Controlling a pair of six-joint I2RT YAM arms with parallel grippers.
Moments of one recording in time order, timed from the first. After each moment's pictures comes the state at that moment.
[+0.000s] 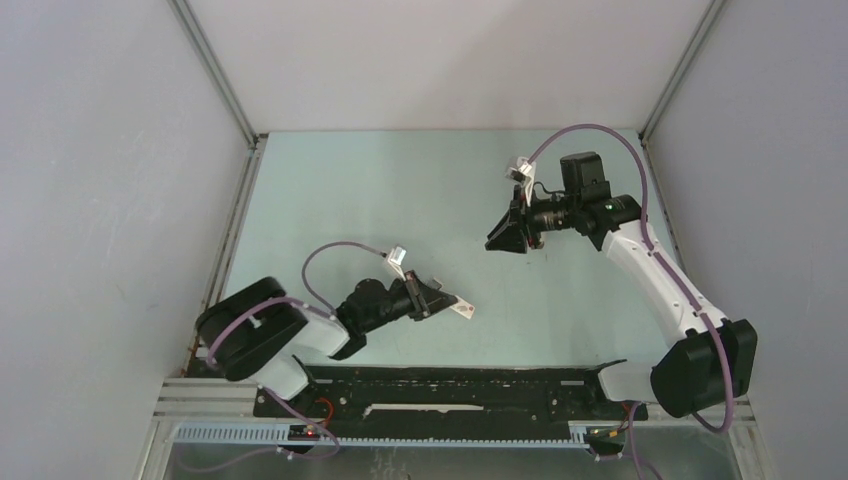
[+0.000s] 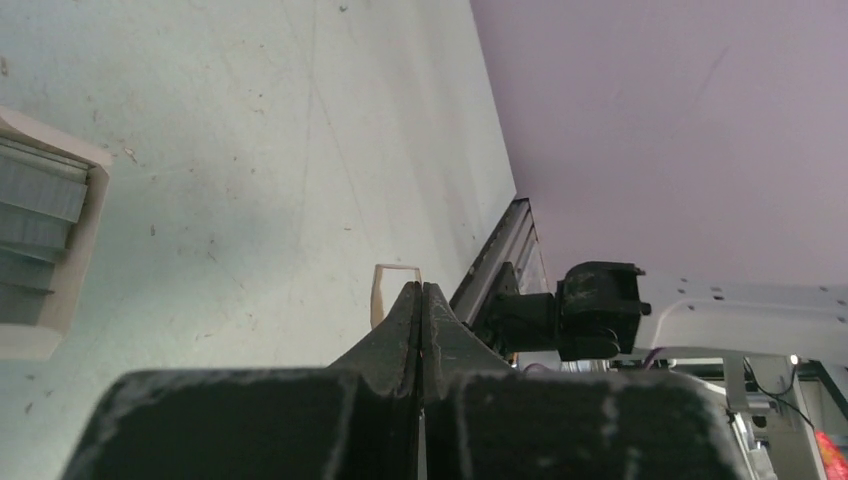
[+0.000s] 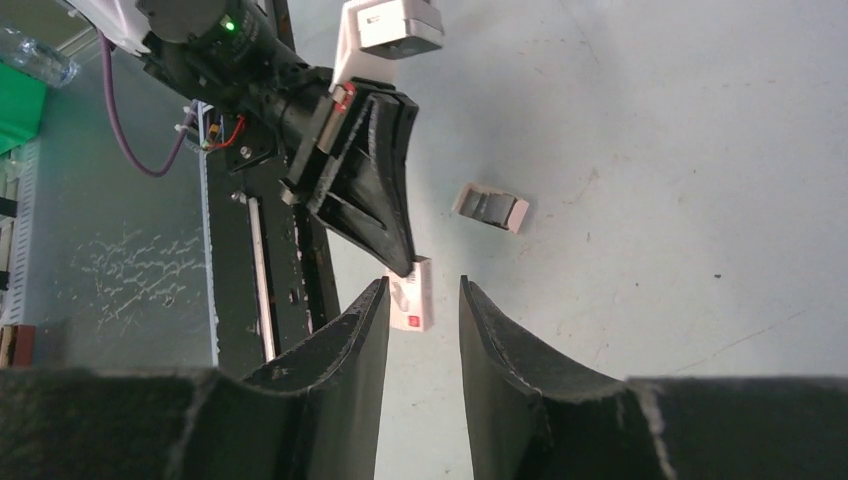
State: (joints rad) left arm -0.83 1.47 0.22 1.09 0.20 -1.08; right arm 0.29 1.32 1.20 -0.64 -1.02 -0.33
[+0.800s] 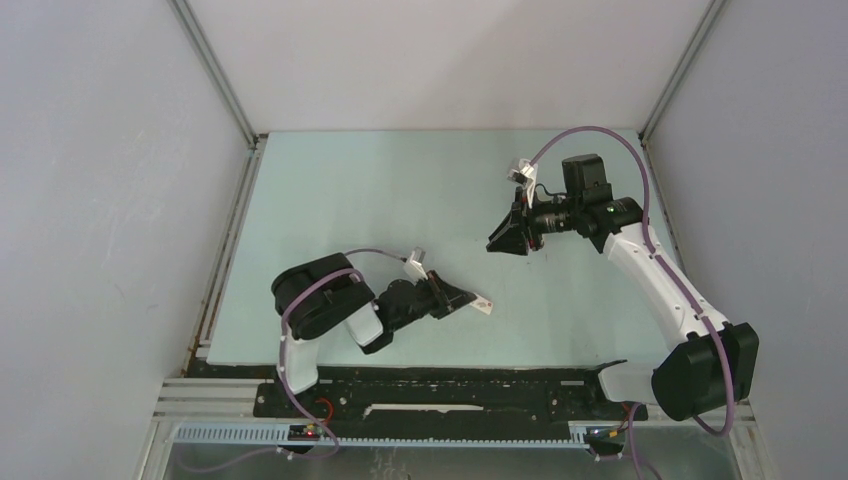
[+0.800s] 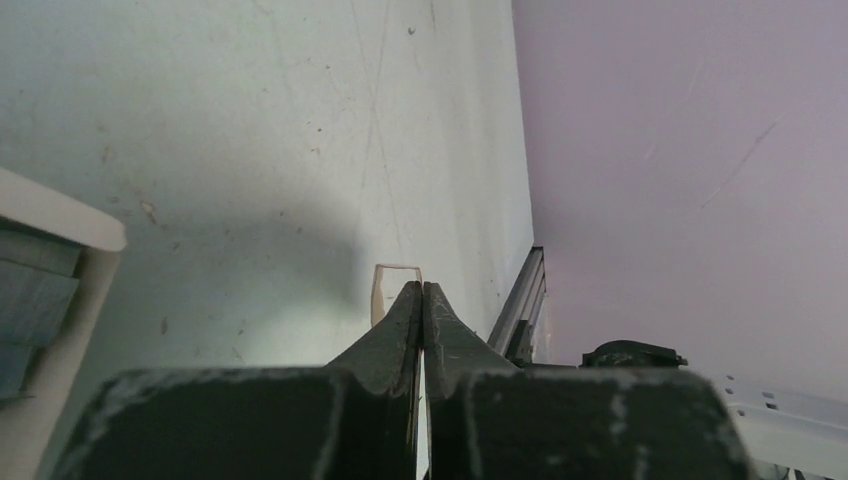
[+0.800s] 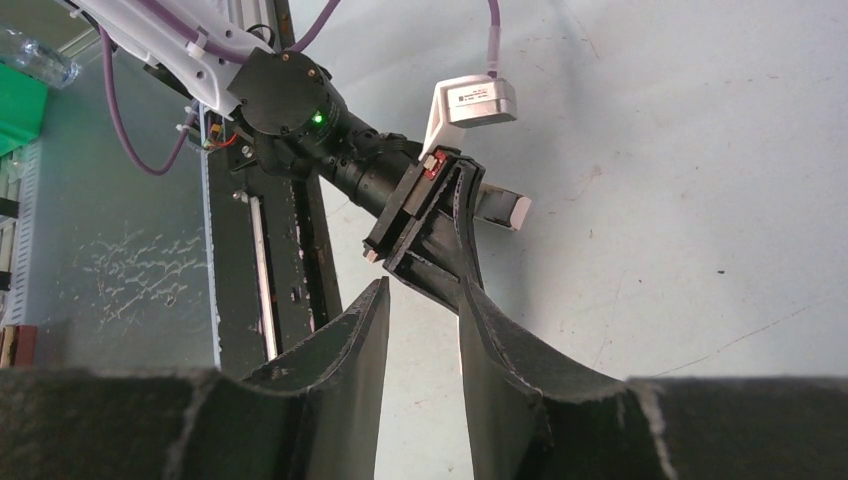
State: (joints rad) left arm -0.91 1.94 0.41 1.33 0.05 -1.23; right arm 0.28 1.30 1.18 -0.63 -1.03 -0.32
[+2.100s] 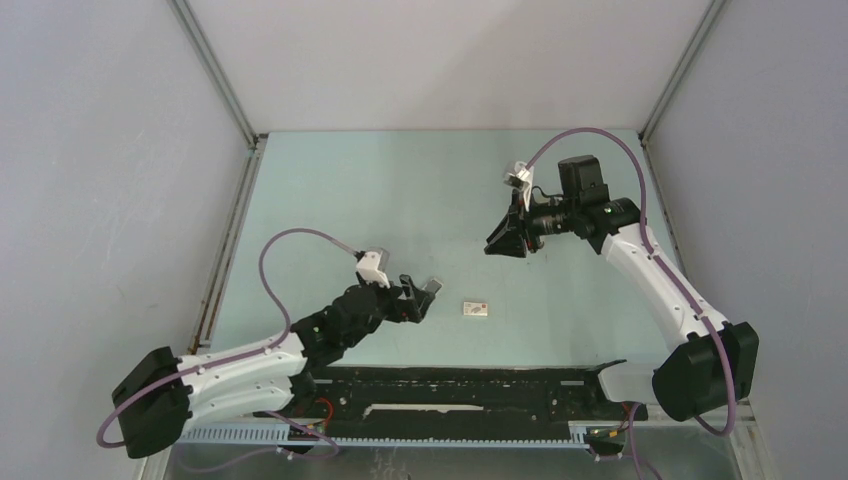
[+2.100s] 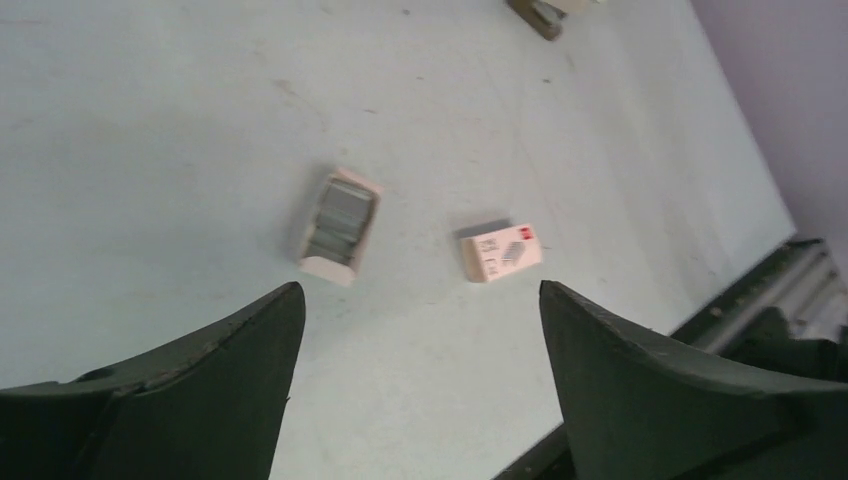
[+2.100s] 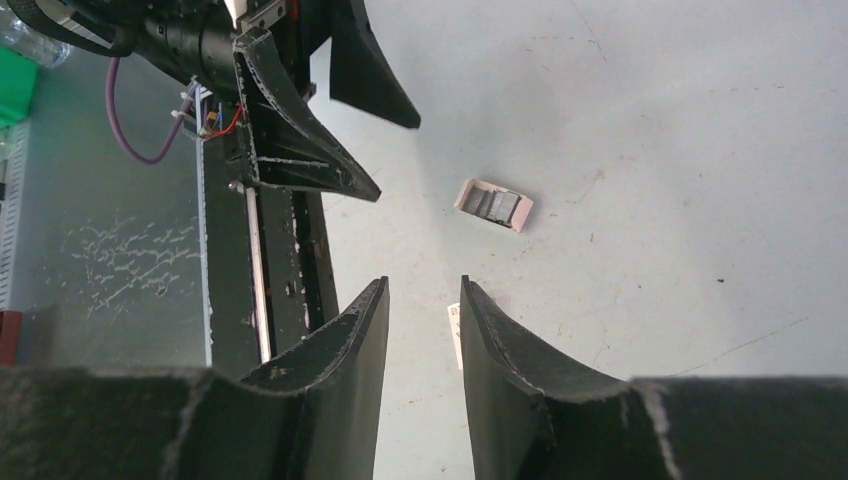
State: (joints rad) left arm -0.97 0.94 0.30 0.29 -0.28 -0.69; right arm 0.31 1.30 1.18 -0.64 -1.02 -0.35
